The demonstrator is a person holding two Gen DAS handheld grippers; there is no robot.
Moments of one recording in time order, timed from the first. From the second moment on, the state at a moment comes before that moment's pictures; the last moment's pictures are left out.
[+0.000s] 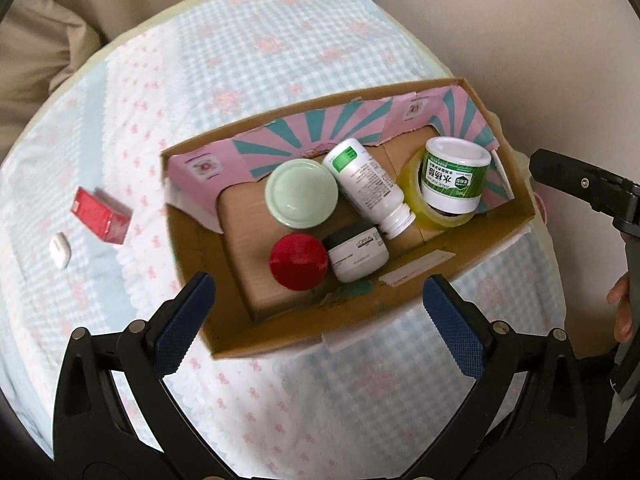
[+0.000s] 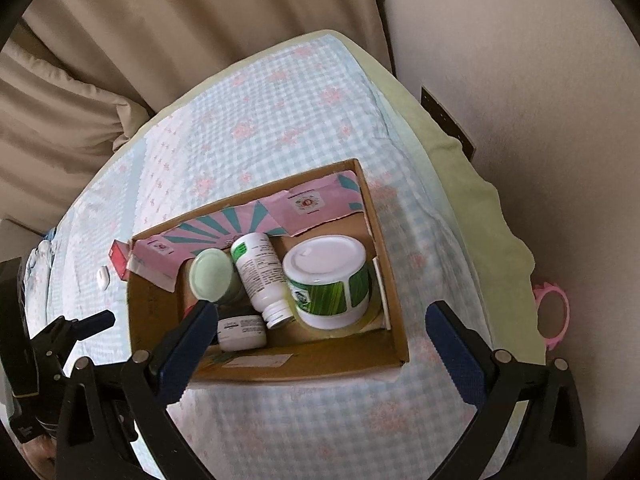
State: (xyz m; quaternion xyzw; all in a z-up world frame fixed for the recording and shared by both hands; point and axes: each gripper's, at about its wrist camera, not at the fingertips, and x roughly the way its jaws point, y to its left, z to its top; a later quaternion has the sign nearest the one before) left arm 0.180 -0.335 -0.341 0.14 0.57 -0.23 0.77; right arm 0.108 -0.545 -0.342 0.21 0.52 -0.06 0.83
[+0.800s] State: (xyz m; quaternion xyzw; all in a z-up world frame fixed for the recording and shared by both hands) left arm 0.141 -0.176 -0.217 0.06 0.51 -0.17 0.84; right arm 0.083 -0.418 -0.228 0.13 0.47 -0.02 0.87
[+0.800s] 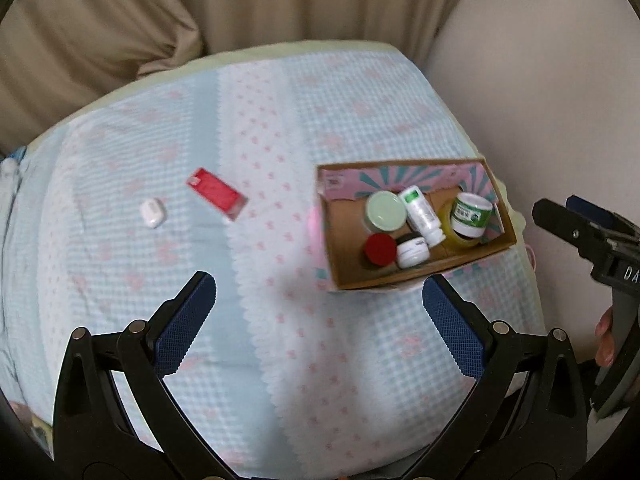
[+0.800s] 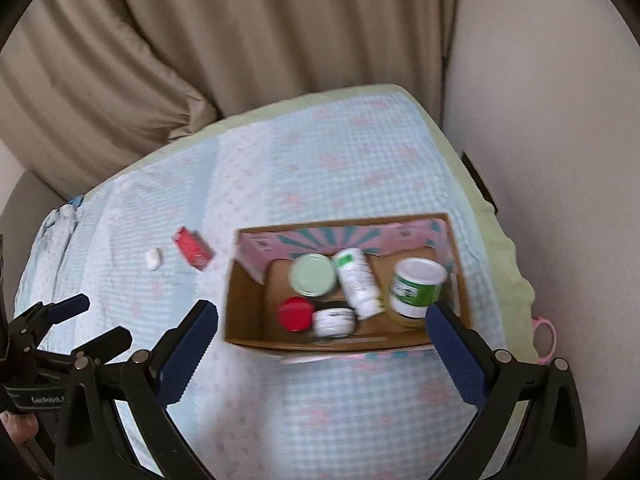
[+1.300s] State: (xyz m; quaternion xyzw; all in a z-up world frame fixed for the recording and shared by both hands) left arm 0.165 -0.006 -0.187 0.01 0.49 -0.14 0.86; right arm 0.112 -0.246 -0.188 0.08 0.46 0.02 0.88
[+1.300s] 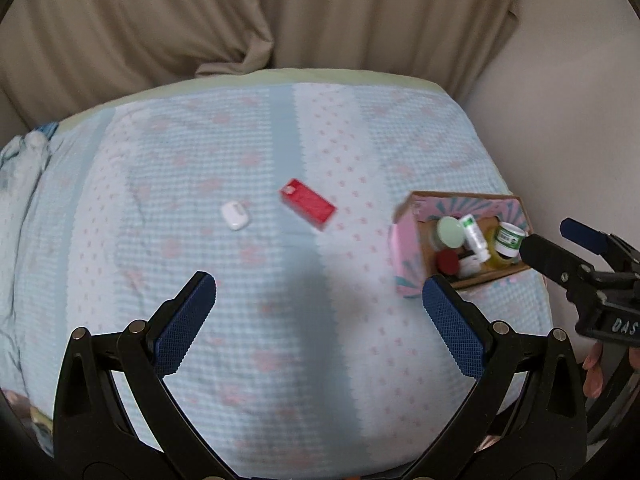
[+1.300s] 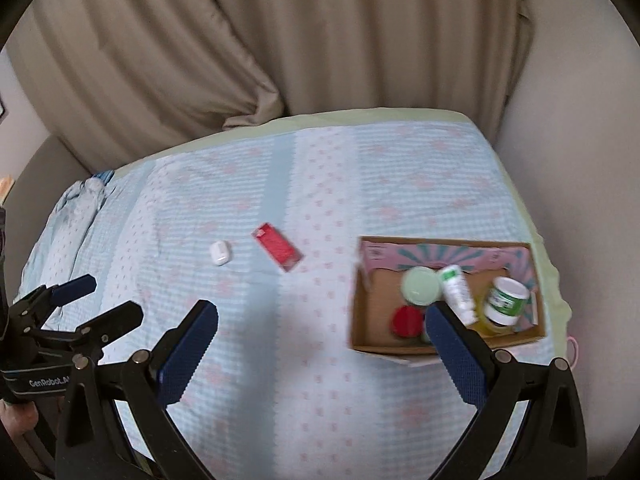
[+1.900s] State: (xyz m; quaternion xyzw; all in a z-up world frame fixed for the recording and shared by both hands) left arm 0.303 0.097 -0.314 -0.07 0.58 -0.06 0.81; right arm 0.236 -0.145 -0.255 0.03 0.51 0.04 0.86
